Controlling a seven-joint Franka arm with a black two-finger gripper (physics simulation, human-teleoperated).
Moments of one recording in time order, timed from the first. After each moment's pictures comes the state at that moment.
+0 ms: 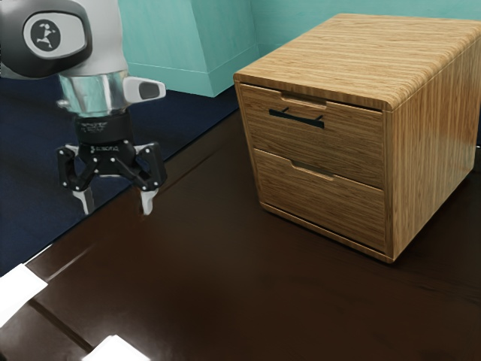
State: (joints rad) arm -0.08 -0.09 0.16 -1.49 -0.02 1.15 -0.52
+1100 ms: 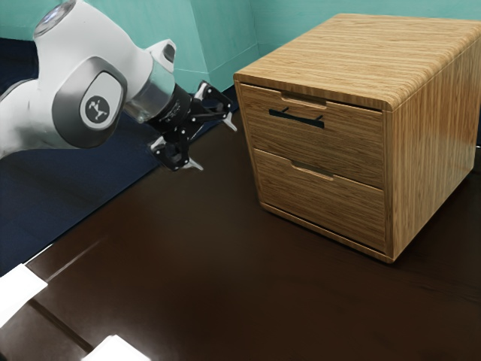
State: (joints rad) arm 0.02 -0.11 0.05 -1.79 -0.17 2.21 -1.04
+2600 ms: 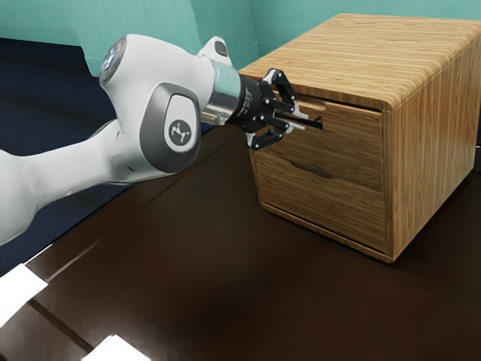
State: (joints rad) arm 0.02 0.07 -0.11 -1.72 -0.40 2.66 -1.16
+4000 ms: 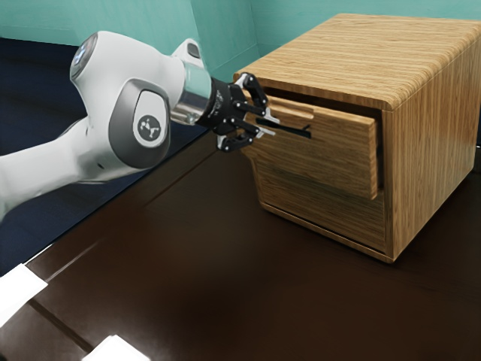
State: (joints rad) arm 0.08 -0.01 -0.10 -1.80 -0.41 2.59 -1.13
